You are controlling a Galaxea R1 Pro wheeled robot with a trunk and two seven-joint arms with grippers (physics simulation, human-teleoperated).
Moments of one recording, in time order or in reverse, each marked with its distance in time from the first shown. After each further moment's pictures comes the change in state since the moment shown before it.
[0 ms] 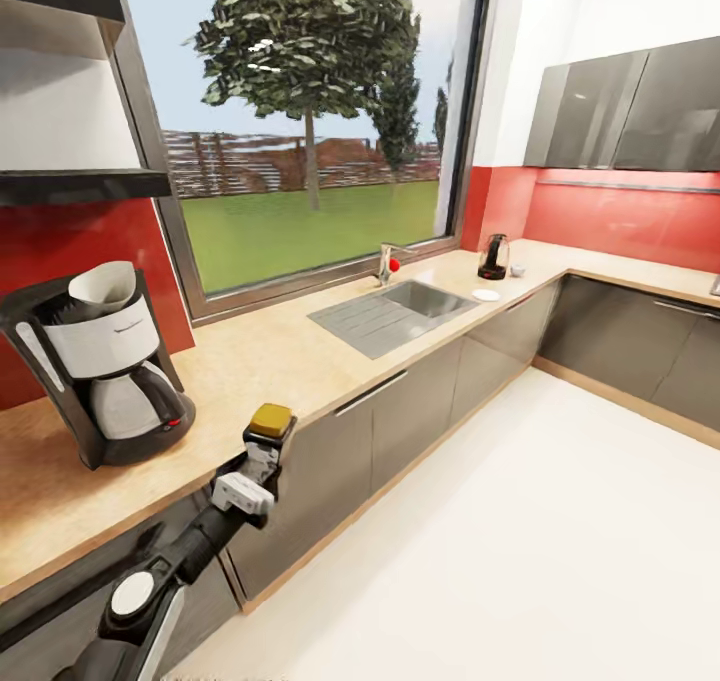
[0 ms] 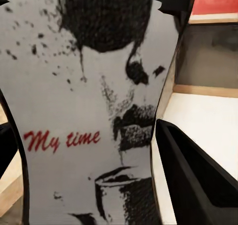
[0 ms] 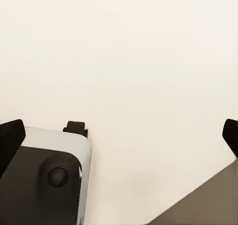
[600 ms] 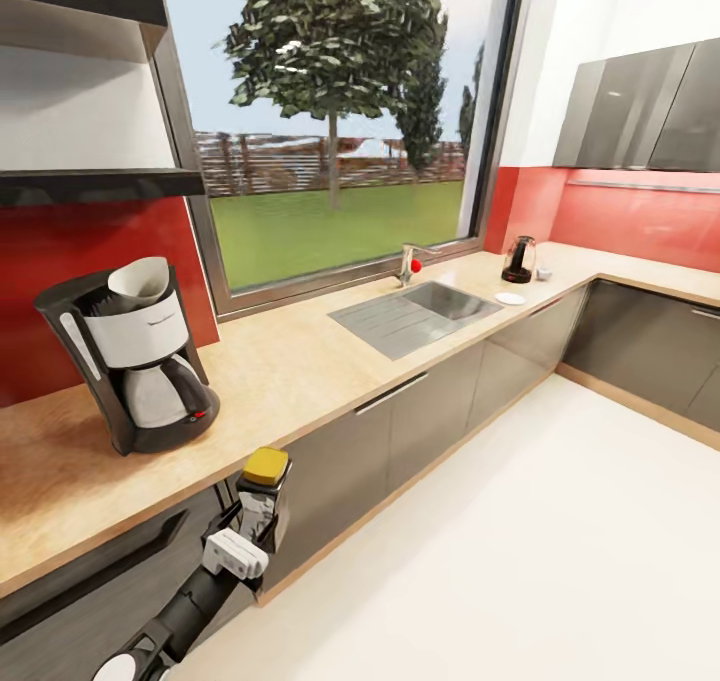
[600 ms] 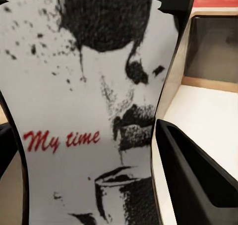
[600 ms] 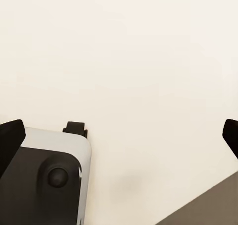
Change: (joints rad) left arm 0.173 -0.011 0.002 0.010 0.016 -0.136 0.015; right arm 0.000 -0.001 -0.004 0.000 -0.002 -0.001 0.000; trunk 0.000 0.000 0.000
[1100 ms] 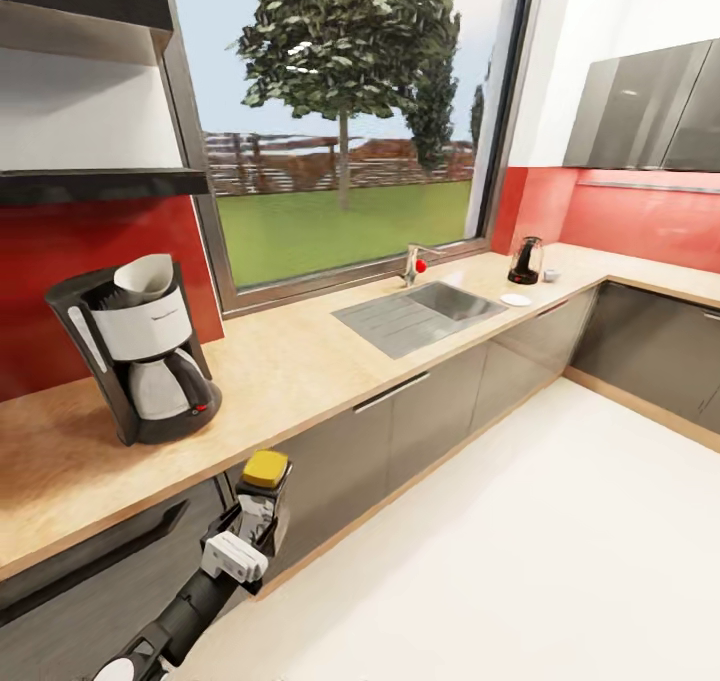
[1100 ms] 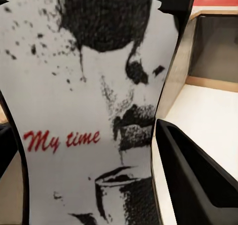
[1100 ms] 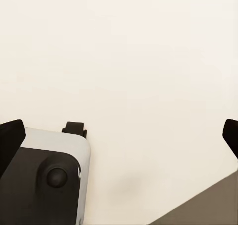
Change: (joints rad) left arm 0.008 0.001 0.001 -0.001 0.002 -0.001 0.000; right arm 0.000 0.000 0.001 -0.002 0.001 0.000 0.000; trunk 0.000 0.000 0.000
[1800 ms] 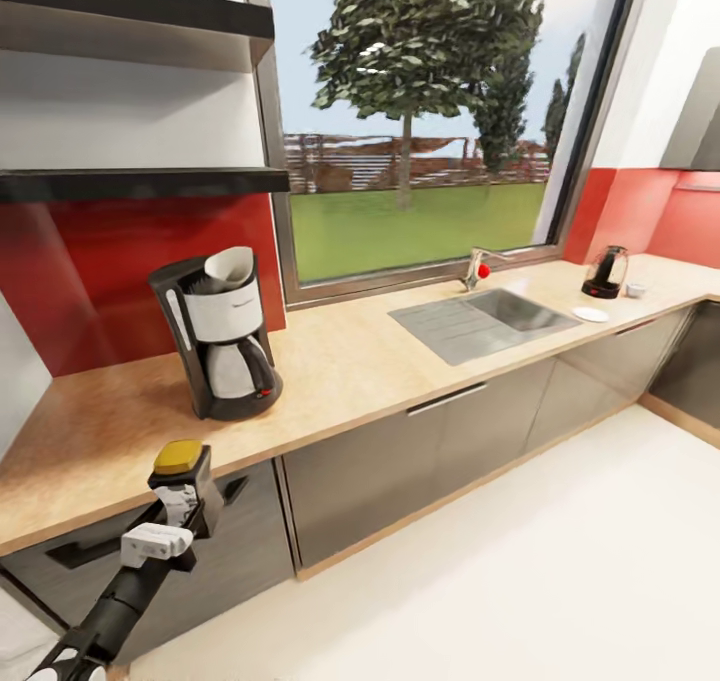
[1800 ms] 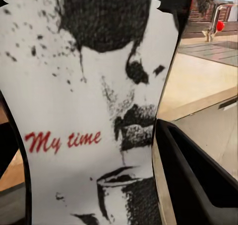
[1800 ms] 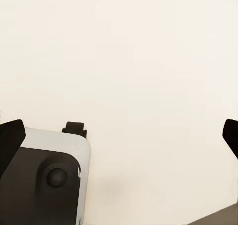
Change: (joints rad) left arm 0.001 -0.001 0.264 -0.010 0.136 0.002 0.004; right arm 0.000 0.000 0.000 0.000 0.000 0.000 0.000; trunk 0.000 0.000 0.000
